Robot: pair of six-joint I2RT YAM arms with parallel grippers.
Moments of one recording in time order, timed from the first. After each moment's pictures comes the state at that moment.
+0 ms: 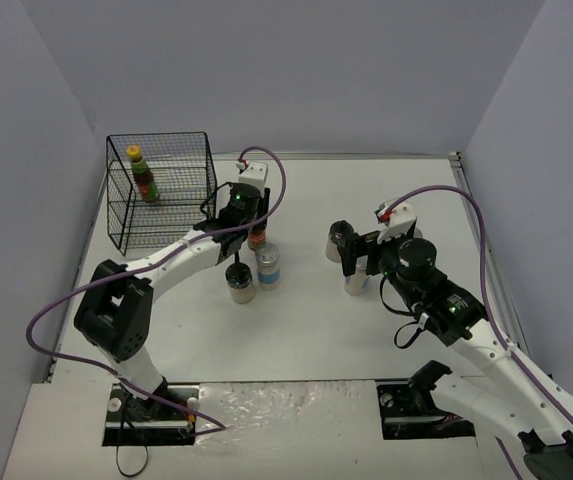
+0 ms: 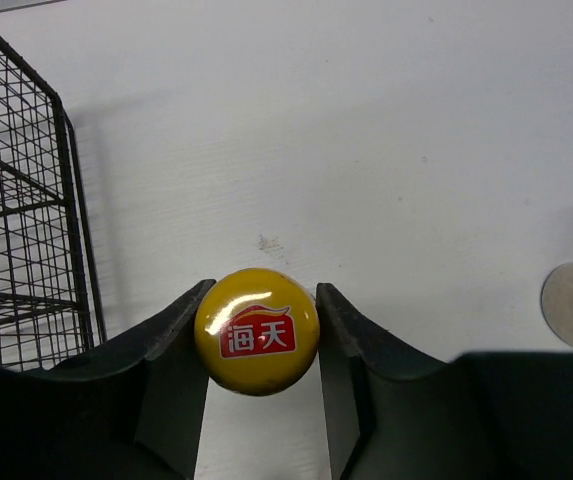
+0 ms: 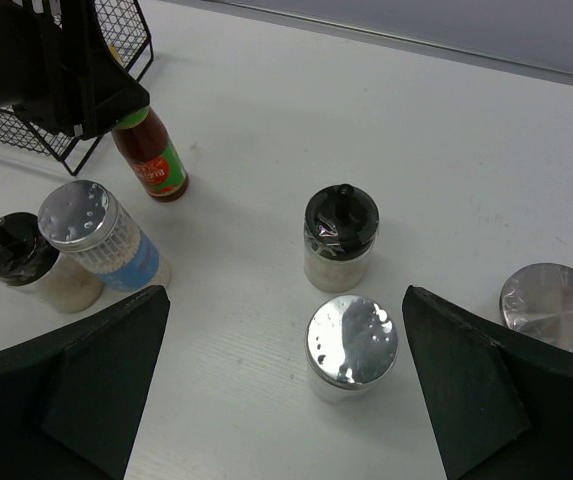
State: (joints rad) left arm -0.58 1.68 1.20 0.00 -0.32 -0.19; right arm 0.64 0.80 0.78 -0.24 0.23 0.13
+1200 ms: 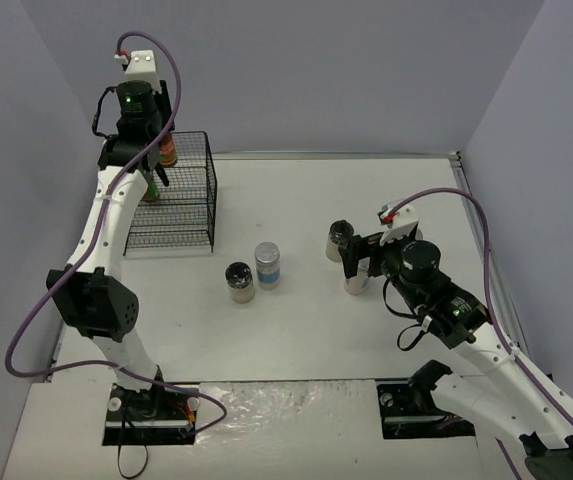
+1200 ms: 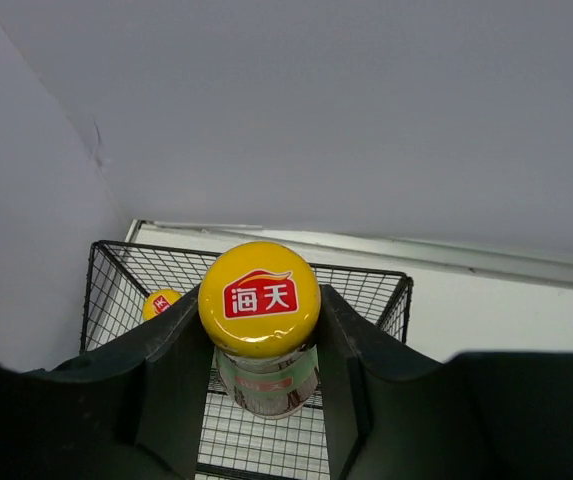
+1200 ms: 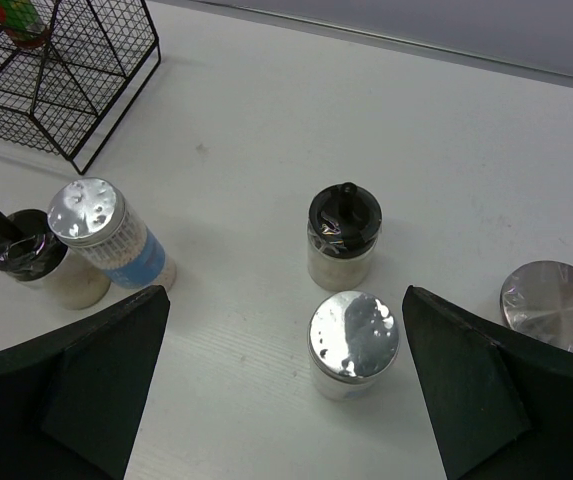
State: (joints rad) left arm -0.13 1.74 1.94 -0.38 -0.28 -0.04; right arm 0.64 0.77 0.77 -0.25 0.21 0.13
